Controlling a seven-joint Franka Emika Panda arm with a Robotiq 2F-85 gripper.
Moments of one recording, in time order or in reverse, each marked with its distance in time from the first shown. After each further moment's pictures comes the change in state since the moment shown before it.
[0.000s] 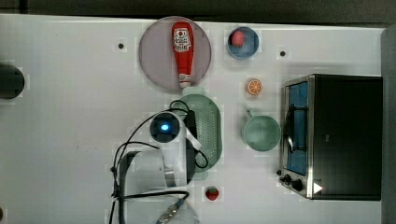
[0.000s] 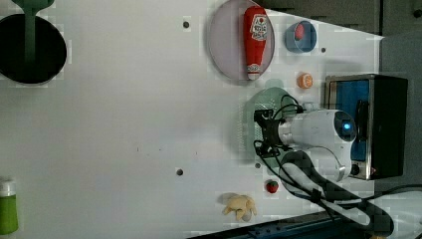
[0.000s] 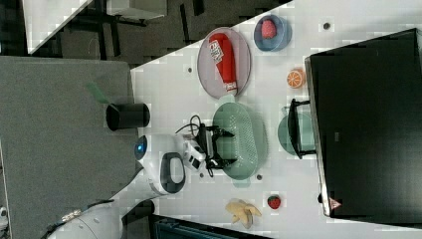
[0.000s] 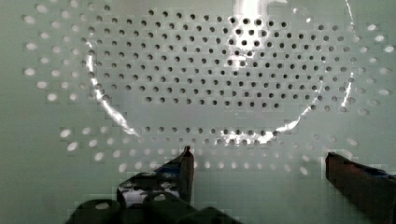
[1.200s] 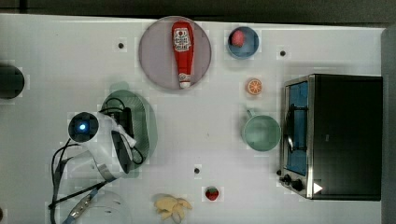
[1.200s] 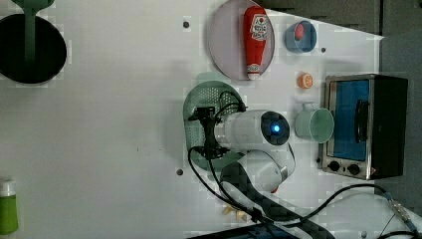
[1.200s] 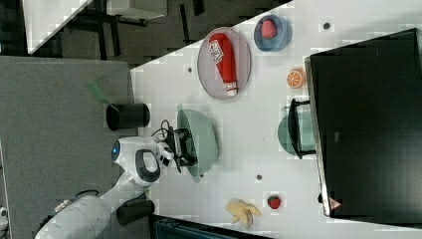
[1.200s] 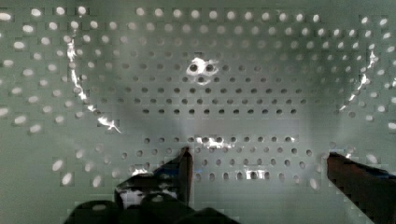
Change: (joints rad) arm 0.298 0.175 0.041 0.238 0.063 -0.031 0.262
